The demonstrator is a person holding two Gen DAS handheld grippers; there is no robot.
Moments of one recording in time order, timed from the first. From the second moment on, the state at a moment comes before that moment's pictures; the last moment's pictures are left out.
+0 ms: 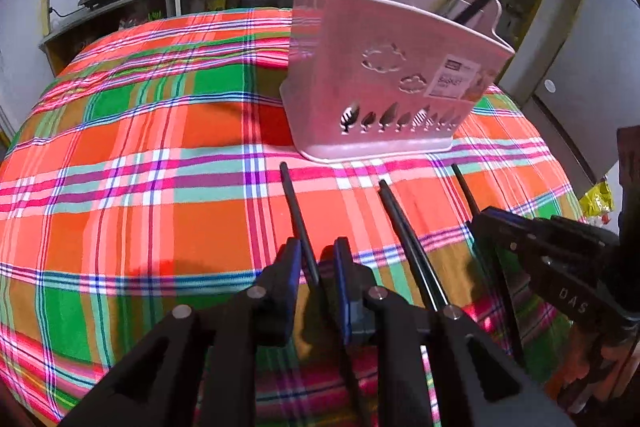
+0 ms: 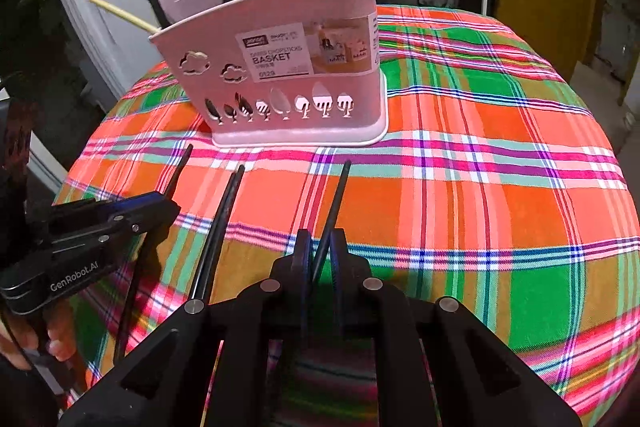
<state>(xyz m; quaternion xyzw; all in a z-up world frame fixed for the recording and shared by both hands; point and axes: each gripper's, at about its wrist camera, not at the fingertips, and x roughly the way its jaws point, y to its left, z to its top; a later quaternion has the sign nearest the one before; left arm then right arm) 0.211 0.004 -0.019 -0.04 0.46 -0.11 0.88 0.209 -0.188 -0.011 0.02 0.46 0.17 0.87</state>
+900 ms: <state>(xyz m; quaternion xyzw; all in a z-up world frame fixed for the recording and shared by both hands) 0.177 0.014 0.085 -0.04 0.37 -0.12 0.92 0.183 -0.195 0.076 0.04 0.37 0.21 0.91</state>
